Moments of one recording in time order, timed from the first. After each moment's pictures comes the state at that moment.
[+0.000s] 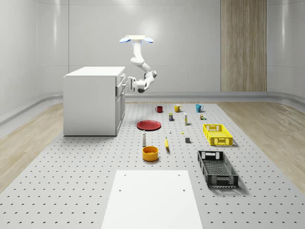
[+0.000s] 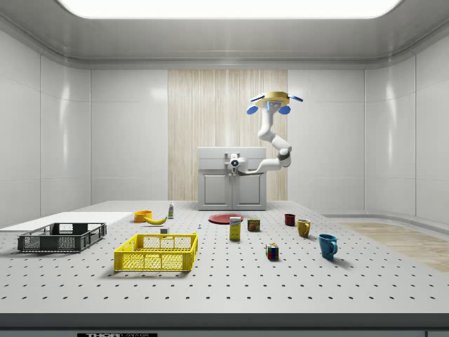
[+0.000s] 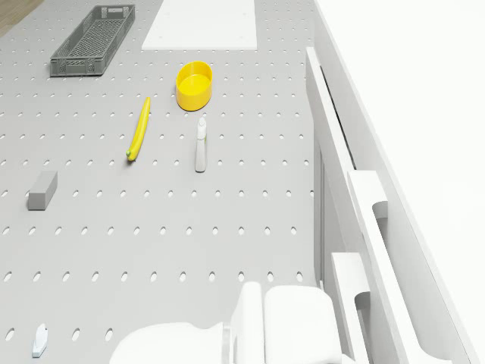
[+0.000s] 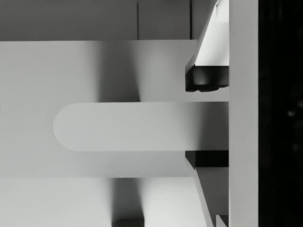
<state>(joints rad) 0.82 -0.95 -0.67 -2.48 1.05 1.99 0.72</state>
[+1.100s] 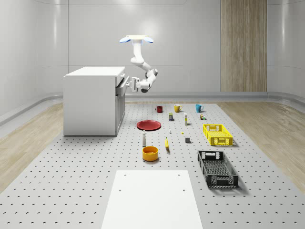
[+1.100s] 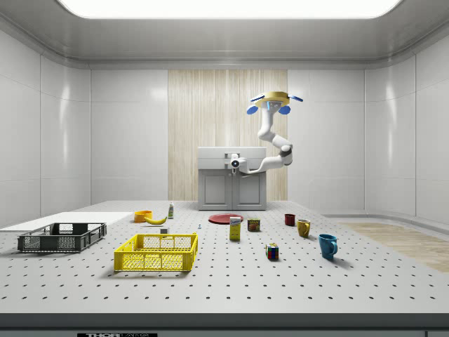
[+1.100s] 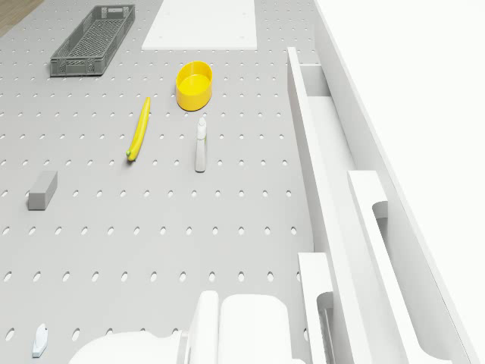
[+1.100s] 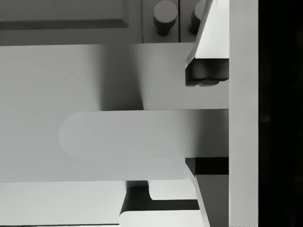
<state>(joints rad) 0.83 -1.03 -0.76 -2.44 0.91 1.94 0.81</state>
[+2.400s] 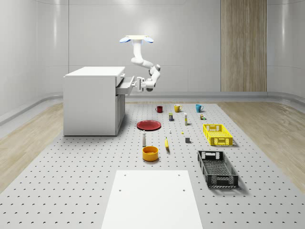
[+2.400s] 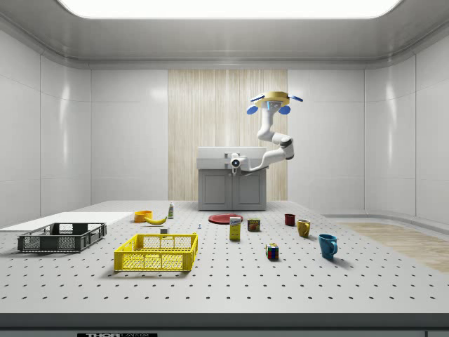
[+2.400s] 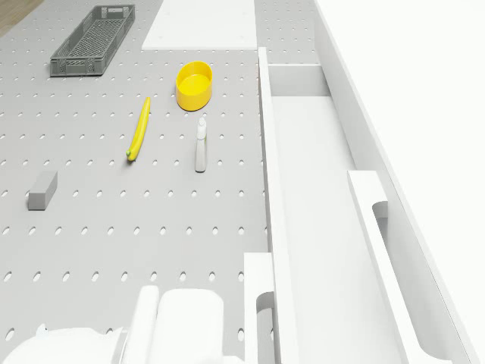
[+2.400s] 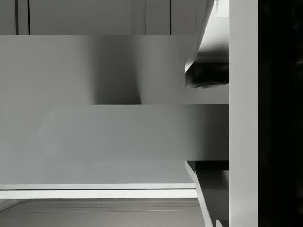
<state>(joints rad) 0.94 -1.23 -0.91 -2.38 0.64 1.92 0.95</state>
